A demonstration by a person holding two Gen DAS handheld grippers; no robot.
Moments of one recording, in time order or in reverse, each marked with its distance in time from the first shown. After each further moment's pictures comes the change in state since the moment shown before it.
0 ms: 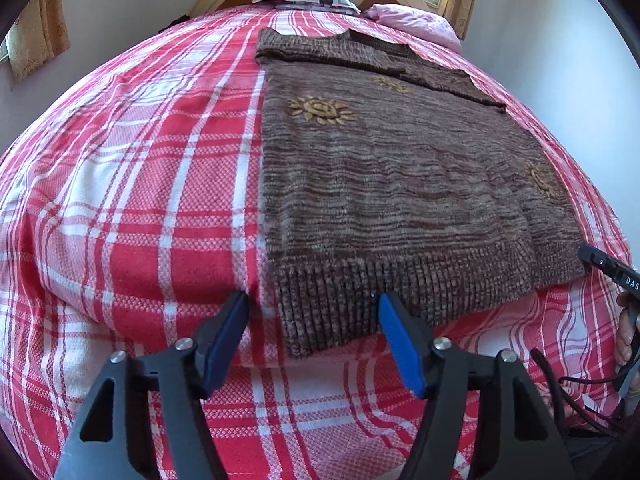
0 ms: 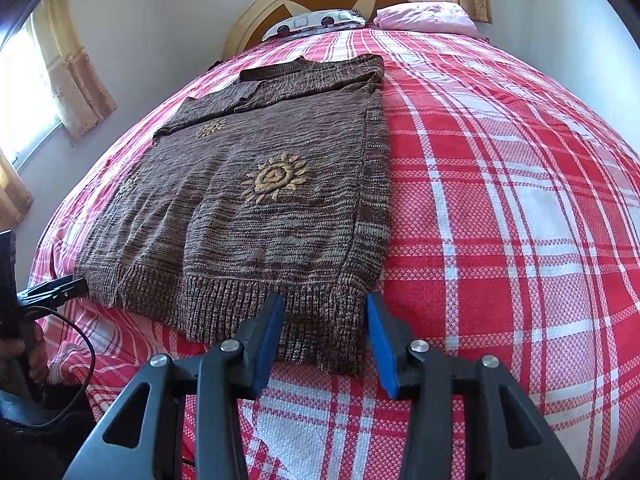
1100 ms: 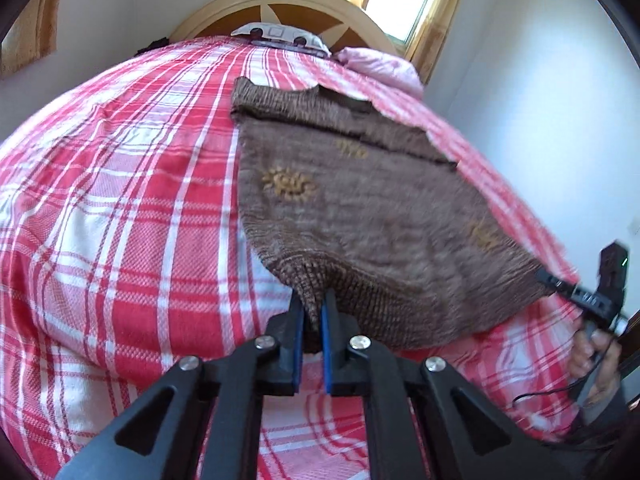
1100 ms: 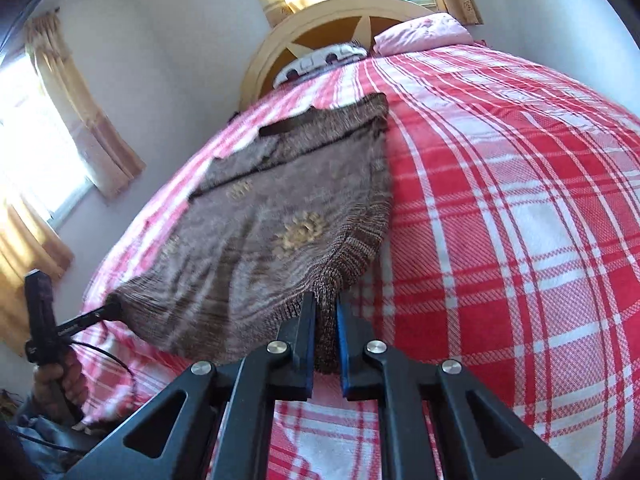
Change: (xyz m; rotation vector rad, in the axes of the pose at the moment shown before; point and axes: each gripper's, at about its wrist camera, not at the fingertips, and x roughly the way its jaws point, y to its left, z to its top) left arm -0.046 0.017 0.018 -0.055 -0.146 -0.223; right arm -0.033 -0.019 0.009 0.135 -0.150 0.180
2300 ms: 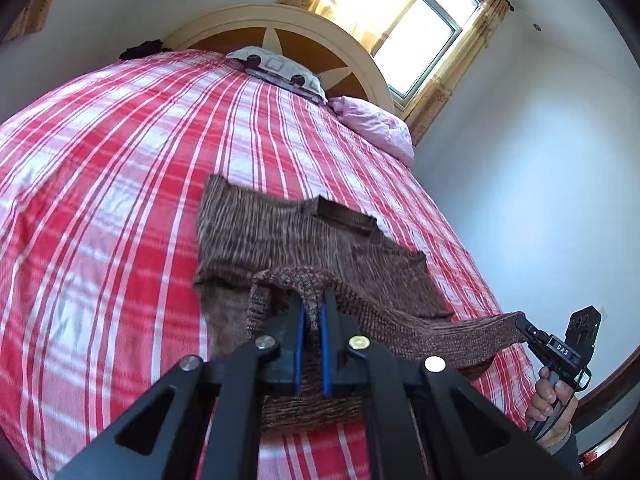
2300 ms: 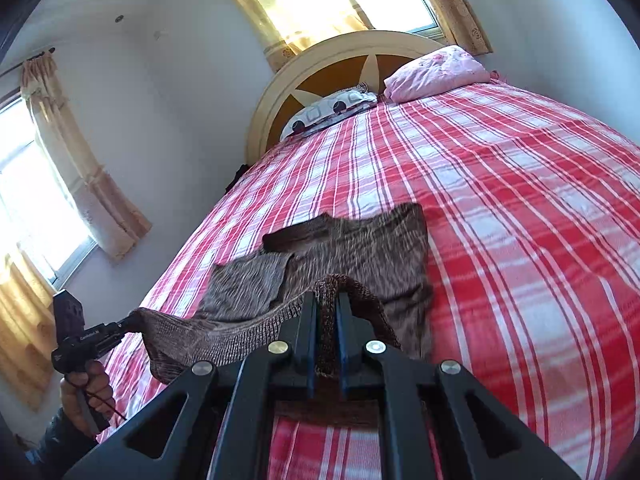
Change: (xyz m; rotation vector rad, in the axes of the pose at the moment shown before) left arm 0.067 0.034 0.193 -0.129 -0.094 -0.157; right arm 0.080 0.011 0.195 0.035 -0.129 0.034
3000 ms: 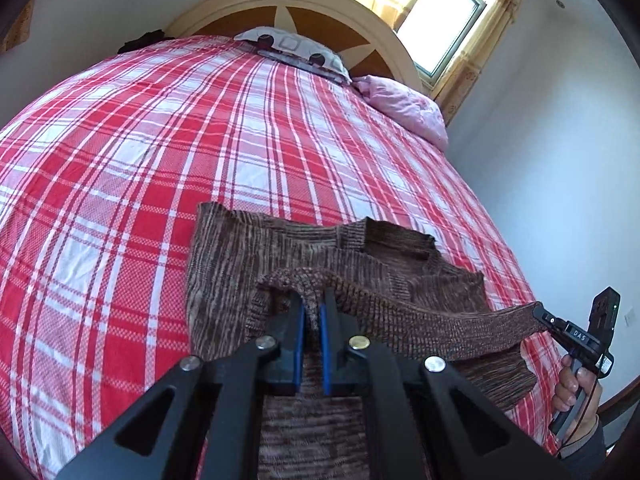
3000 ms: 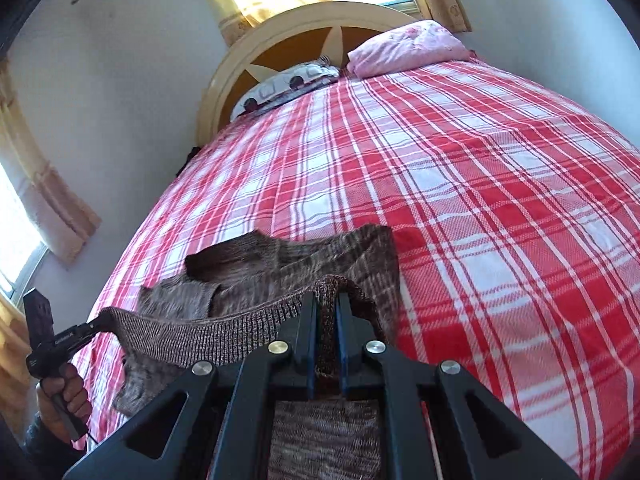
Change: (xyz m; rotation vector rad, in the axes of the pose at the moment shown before) left arm 0.104 0.019 0.051 0.020 0.090 0.110; right arm 0.119 -0.042 0.062 0.025 0.102 -0.156
